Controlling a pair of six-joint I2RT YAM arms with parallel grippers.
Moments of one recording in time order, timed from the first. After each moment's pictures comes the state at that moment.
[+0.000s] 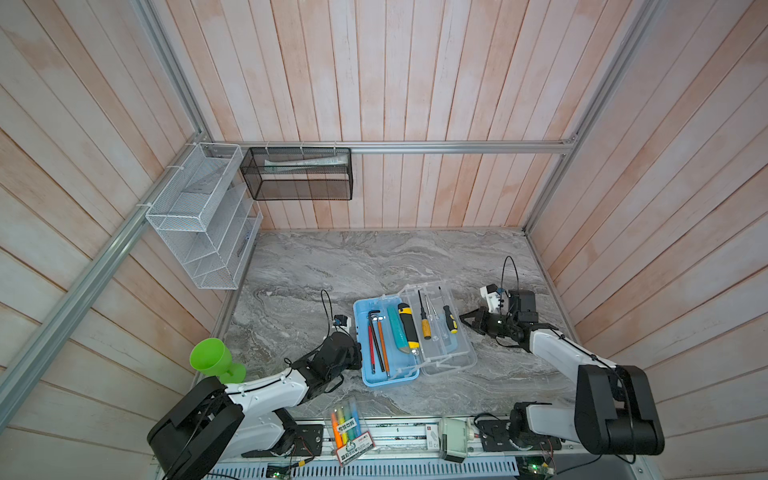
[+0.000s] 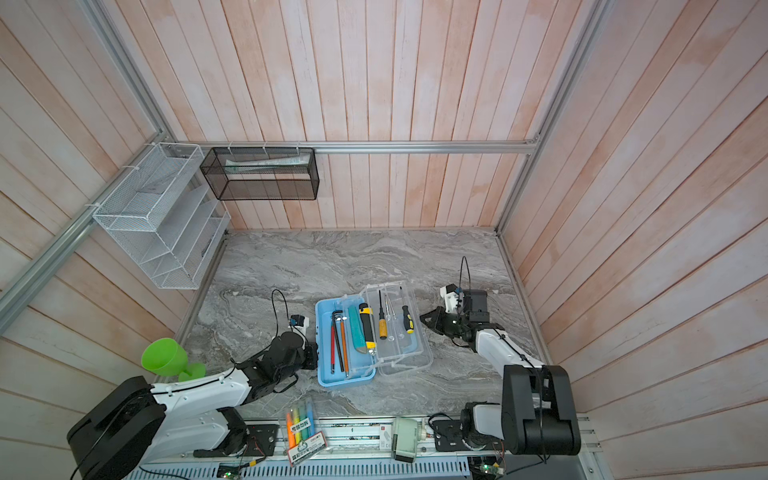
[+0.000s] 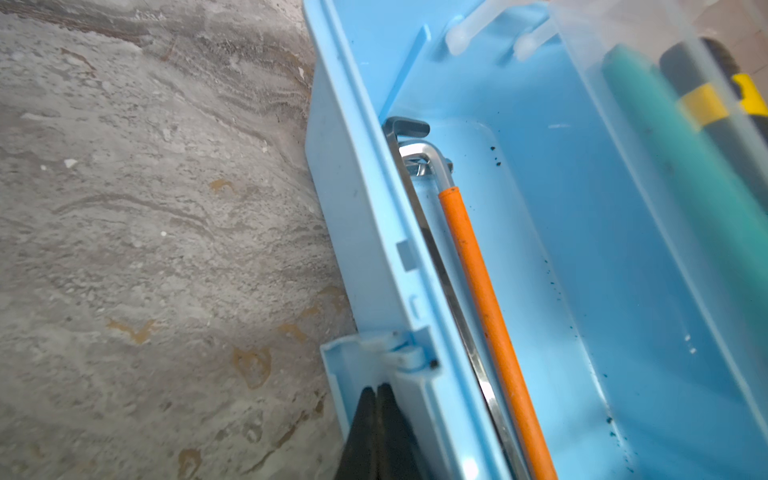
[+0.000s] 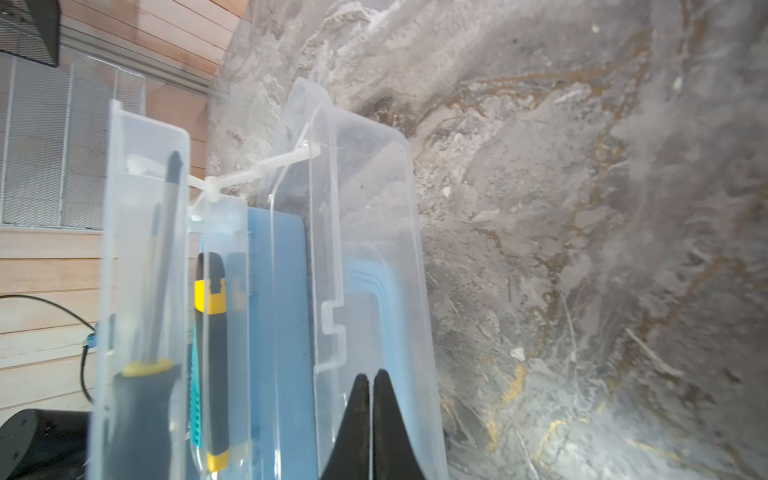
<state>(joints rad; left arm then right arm) -0.74 1.19 0.28 0.20 -0.13 -0.61 0.02 1.28 0.54 -0.10 -0.77 0.48</state>
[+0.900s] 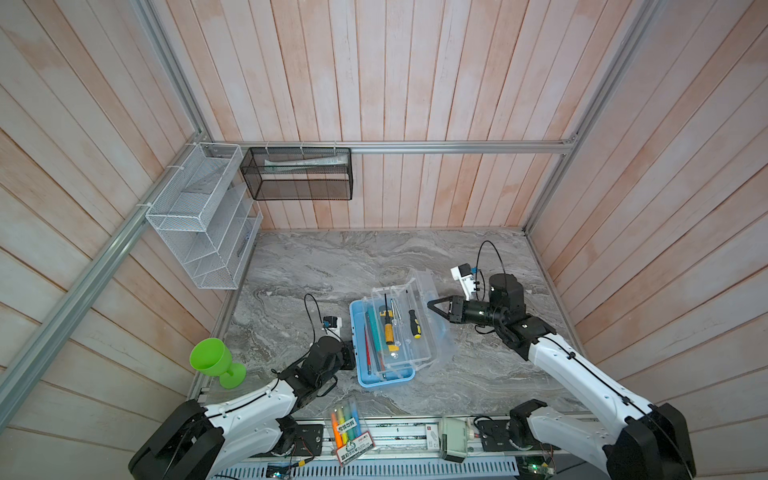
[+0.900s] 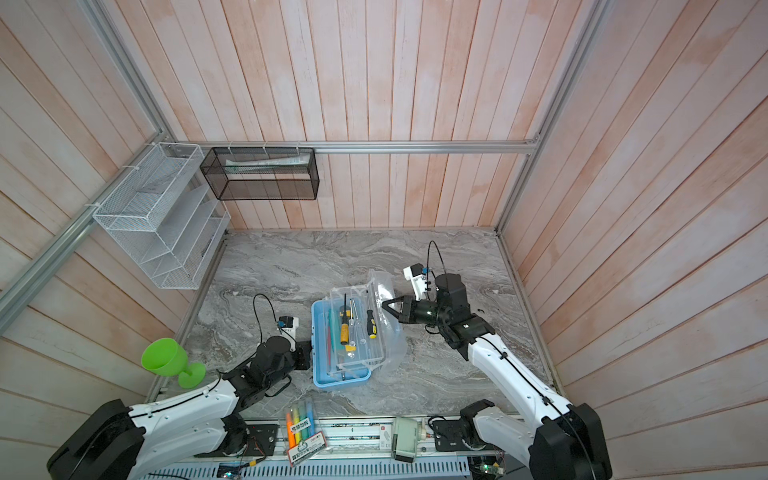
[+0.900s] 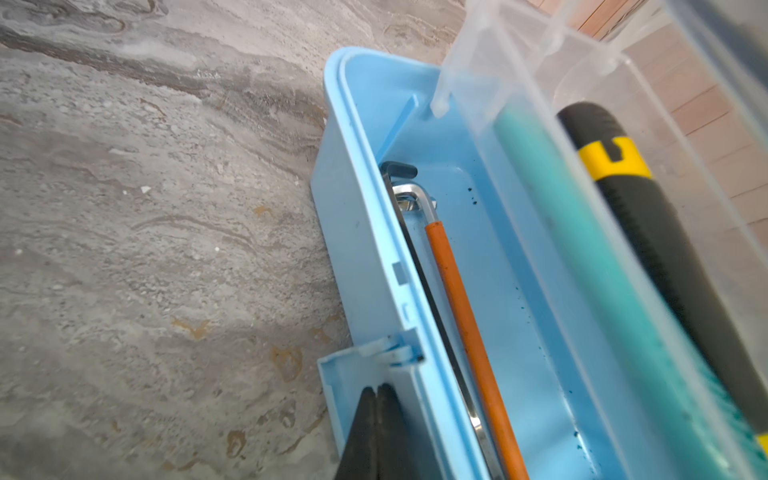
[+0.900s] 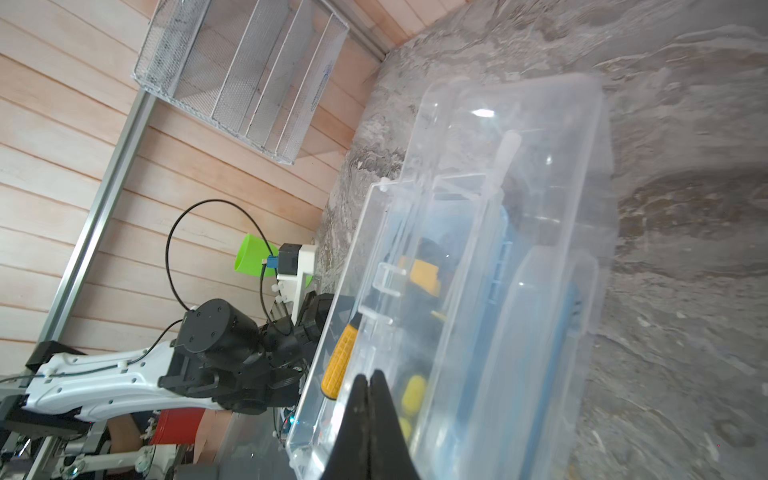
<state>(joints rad) -0.70 1.02 0.19 0.25 -0.13 -0.61 0.45 1.10 0.73 -0.07 -0.73 0.66</state>
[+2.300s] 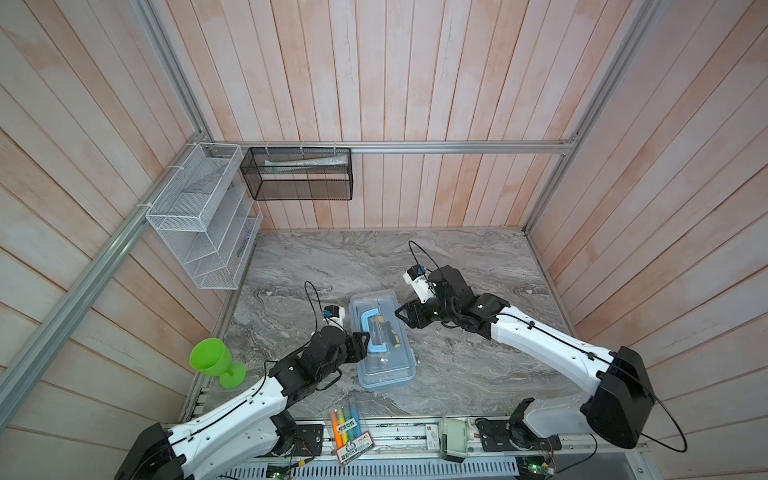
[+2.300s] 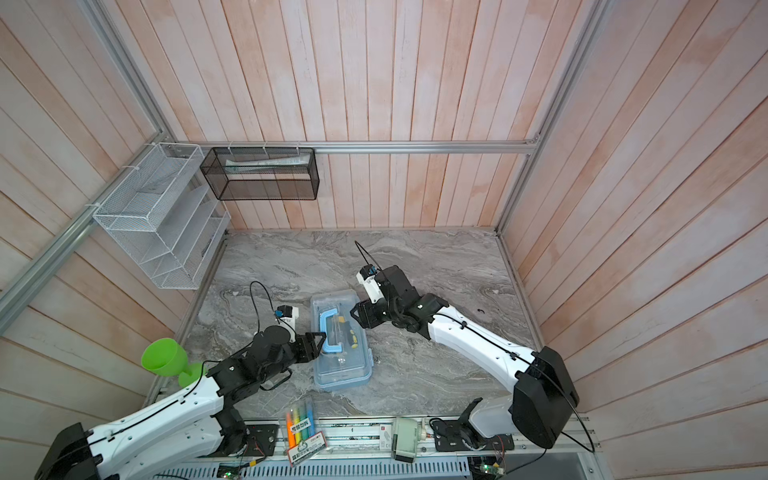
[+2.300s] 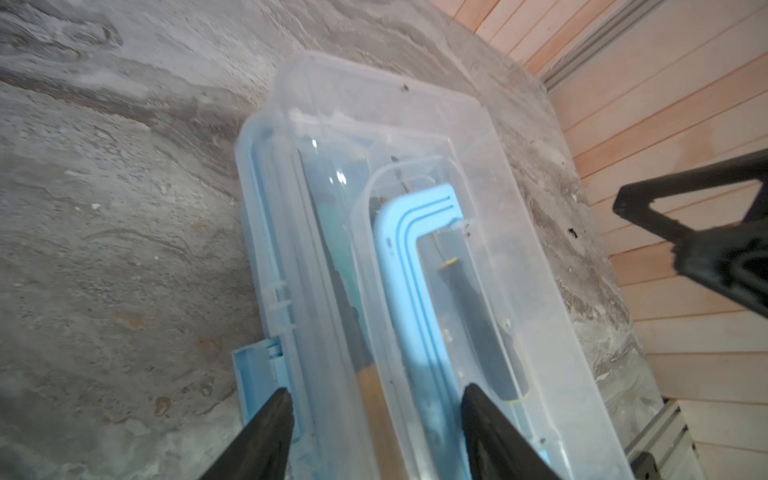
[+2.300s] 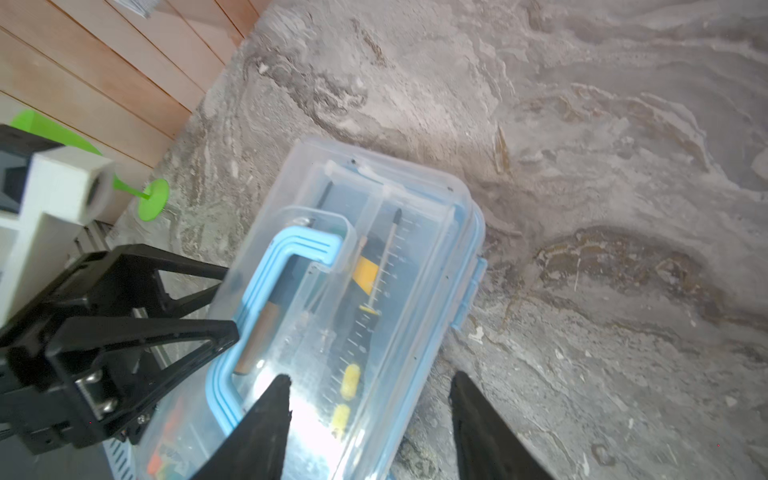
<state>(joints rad) -0.80 0.92 0.45 -0.15 -0.13 -0.76 0.77 1.38 1.03 -0.41 -0.22 0.29</state>
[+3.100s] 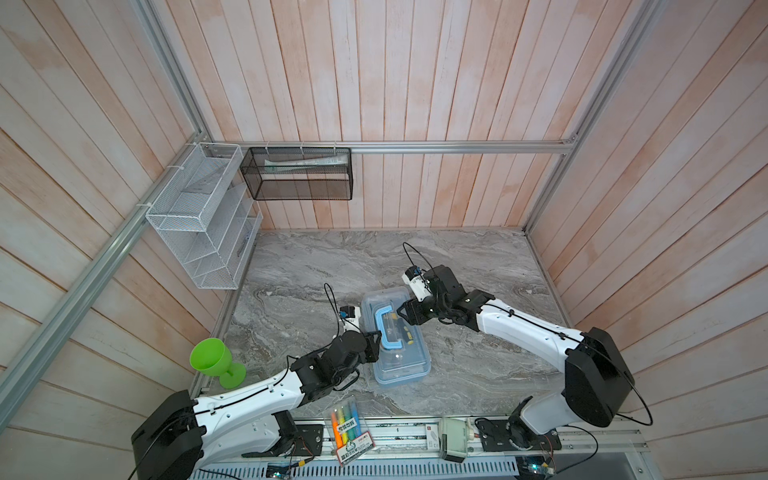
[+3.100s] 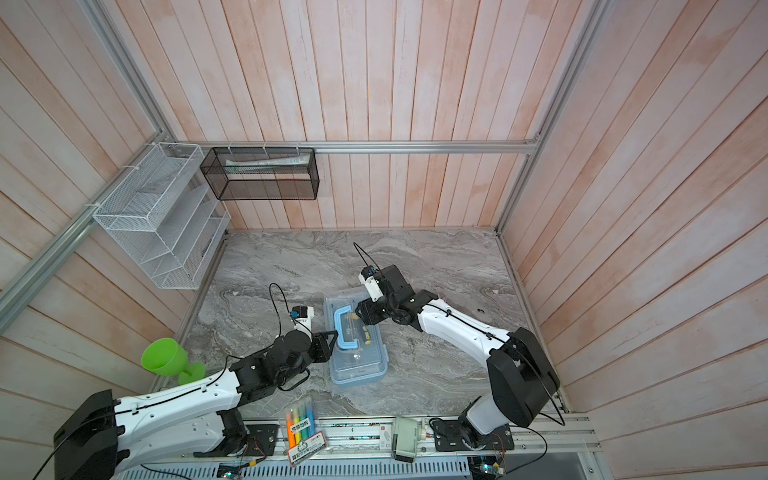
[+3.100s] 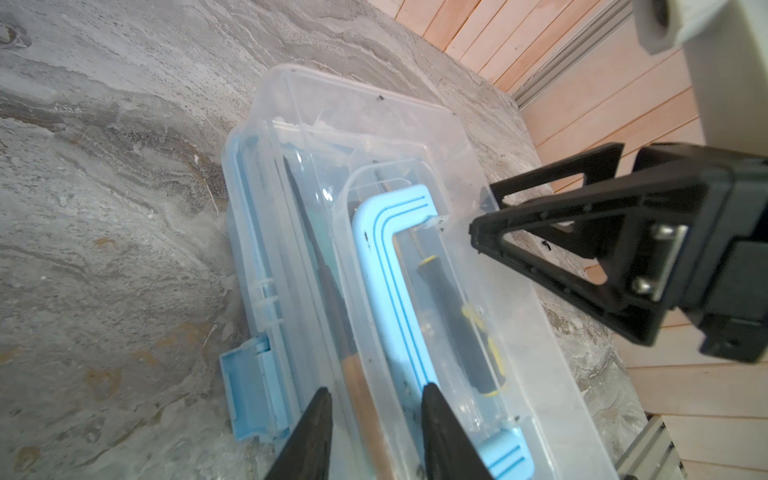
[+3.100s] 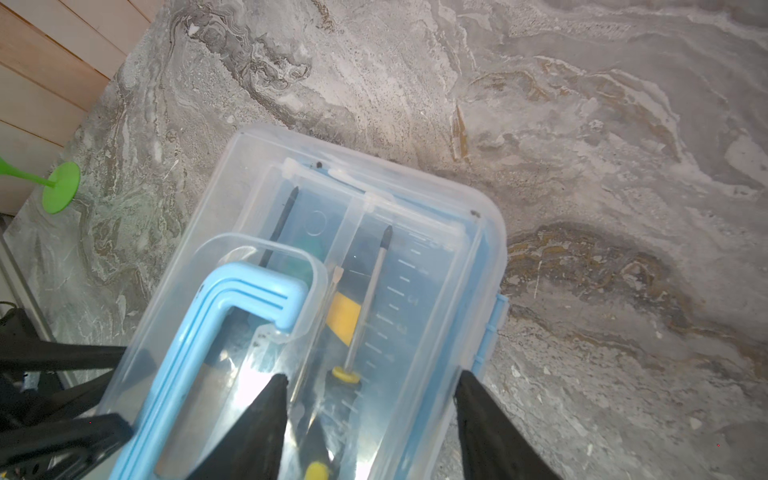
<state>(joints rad) -0.97 1.07 0.47 0.05 -0.30 -0.86 0.71 1.52 1.04 -0.34 -0.19 0.21</state>
